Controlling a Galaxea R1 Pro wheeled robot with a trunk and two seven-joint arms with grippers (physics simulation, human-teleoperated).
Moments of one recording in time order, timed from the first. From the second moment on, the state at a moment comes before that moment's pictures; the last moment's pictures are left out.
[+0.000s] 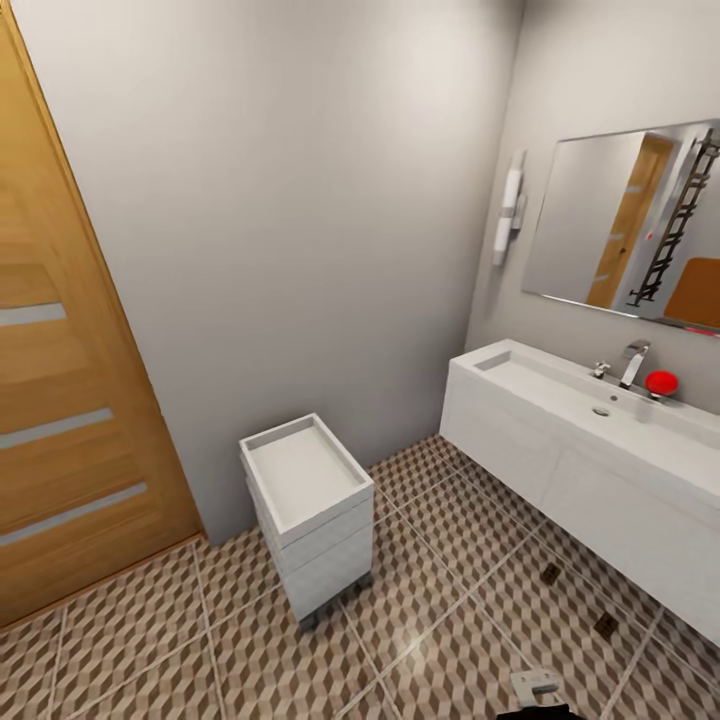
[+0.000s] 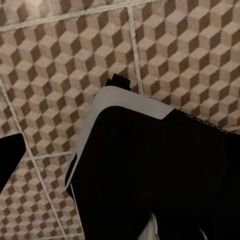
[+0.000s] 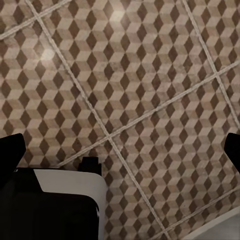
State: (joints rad) left arm -0.39 0.09 -0.17 0.04 0.57 0.21 0.00; right arm -0.55 -0.07 -0.28 0.02 0.39 0.11 -0.01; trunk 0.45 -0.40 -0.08
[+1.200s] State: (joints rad) left arm -0.39 0.11 -0.17 0.04 0.57 0.21 0.00; right arm -0.54 -0.07 -0.28 0.02 0.39 0.11 -0.01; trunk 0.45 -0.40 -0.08
